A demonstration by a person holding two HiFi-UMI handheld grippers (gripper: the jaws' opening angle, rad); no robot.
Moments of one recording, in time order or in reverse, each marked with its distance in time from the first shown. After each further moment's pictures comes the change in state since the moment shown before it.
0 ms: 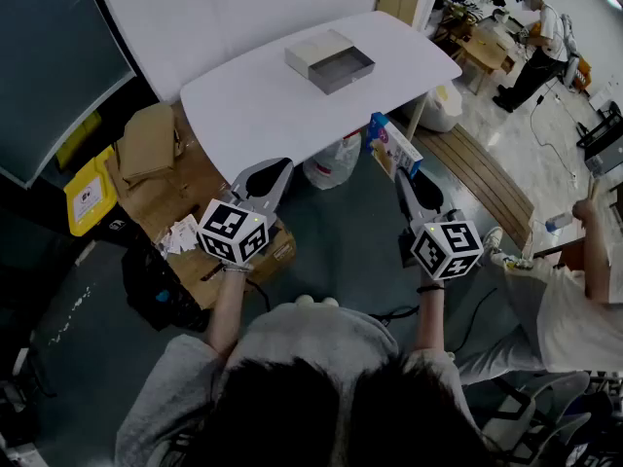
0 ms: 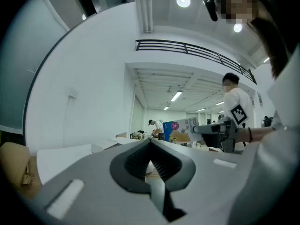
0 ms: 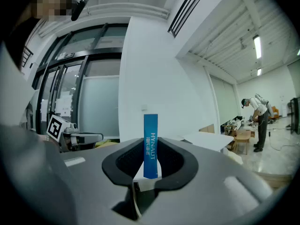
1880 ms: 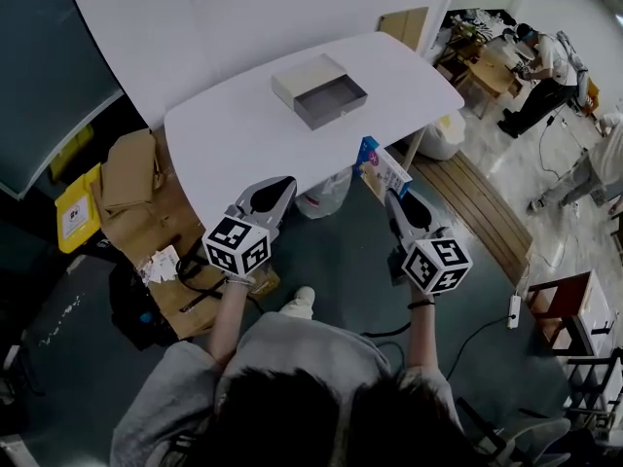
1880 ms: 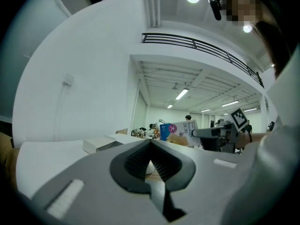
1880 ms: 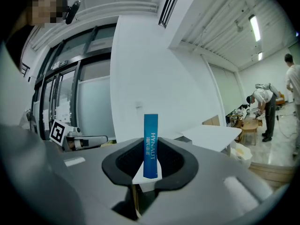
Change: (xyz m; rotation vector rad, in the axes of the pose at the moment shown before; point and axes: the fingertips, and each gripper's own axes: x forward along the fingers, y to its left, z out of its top) left arm 0.134 0.024 -0.019 -0.065 0.039 0.029; right arm 0.086 -0.107 -0.011 0.095 0.048 0.072
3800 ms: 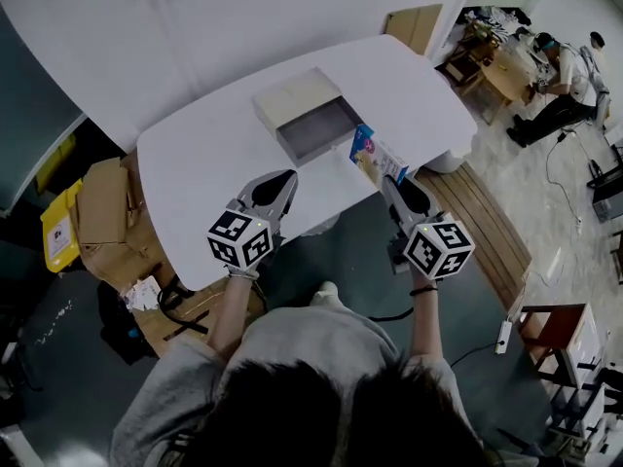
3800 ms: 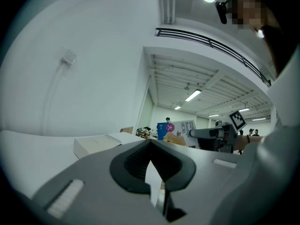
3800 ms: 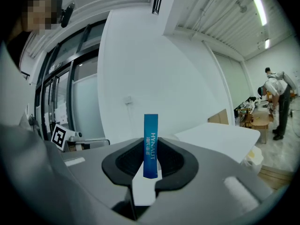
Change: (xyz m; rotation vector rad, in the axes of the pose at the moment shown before) left arm 0.181 0.101 -0.004 -0.109 0.010 0.056; right arm 0.172 -0.136 0.030 0.034 0.074 0.078
